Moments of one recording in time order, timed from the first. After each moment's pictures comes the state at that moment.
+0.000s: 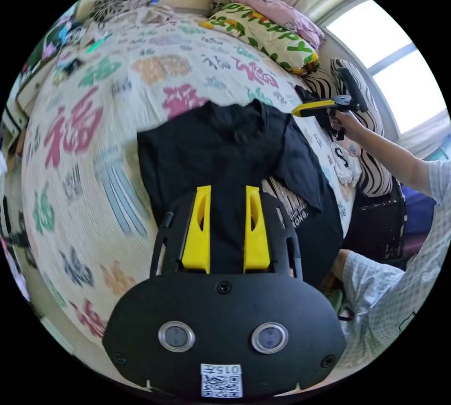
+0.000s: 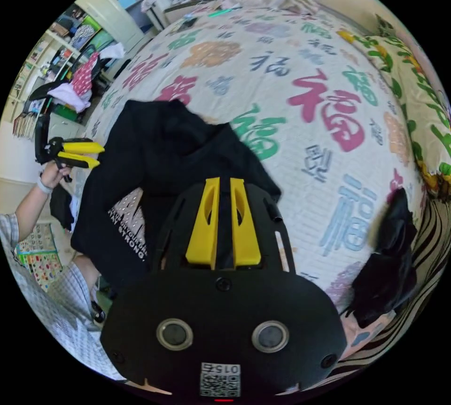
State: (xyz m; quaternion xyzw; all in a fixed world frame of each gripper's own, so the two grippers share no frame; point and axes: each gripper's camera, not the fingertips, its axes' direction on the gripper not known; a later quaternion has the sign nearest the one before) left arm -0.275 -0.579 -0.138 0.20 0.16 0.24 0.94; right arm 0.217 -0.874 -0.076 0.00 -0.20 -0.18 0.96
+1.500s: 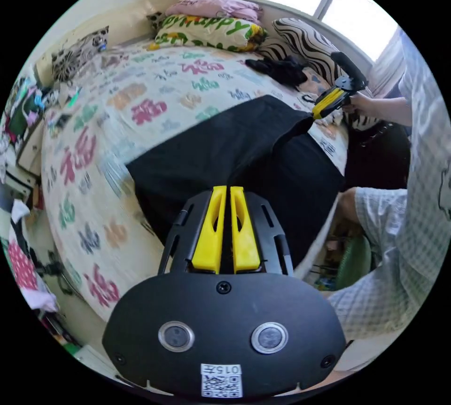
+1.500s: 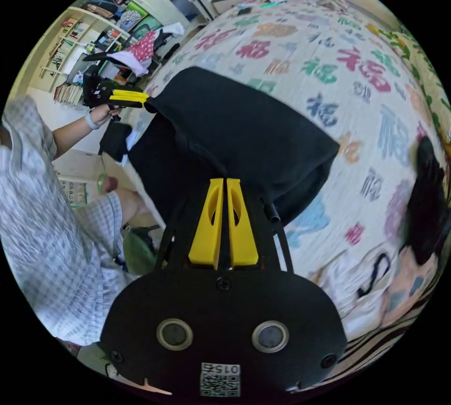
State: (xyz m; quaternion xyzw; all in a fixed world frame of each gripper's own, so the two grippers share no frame) left arm -0.213 -0.370 -0.131 0.20 0.12 0.32 0.92; right arm 0.324 -0.559 -0.103 -0.06 -0.30 -0.24 0.92
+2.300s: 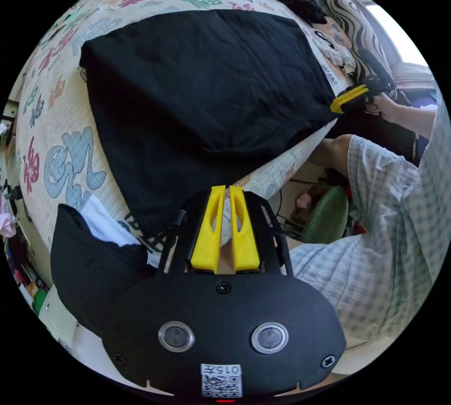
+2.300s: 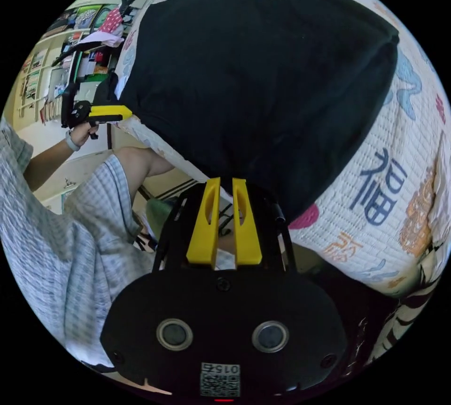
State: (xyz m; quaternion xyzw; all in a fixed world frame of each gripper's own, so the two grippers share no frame) left arm -0.312 -0.258 -0.058 0.03 0.13 0.27 0.96; right arm 0.340 -0.412 0.008 -0.25 -0.33 -0.17 0.90
